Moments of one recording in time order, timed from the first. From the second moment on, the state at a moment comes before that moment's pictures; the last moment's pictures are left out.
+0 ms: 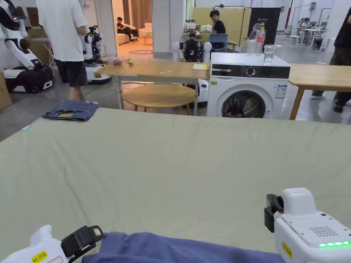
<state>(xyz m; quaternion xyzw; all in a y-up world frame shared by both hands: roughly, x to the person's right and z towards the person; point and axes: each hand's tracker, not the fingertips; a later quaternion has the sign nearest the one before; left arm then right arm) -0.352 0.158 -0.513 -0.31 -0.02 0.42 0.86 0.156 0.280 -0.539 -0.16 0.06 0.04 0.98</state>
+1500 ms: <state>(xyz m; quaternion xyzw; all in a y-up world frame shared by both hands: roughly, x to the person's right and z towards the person) -0.071 0.214 -0.523 -0.28 -0.18 -0.07 0.94 0.204 0.257 -0.510 -0.19 0.03 0.02 0.98</state>
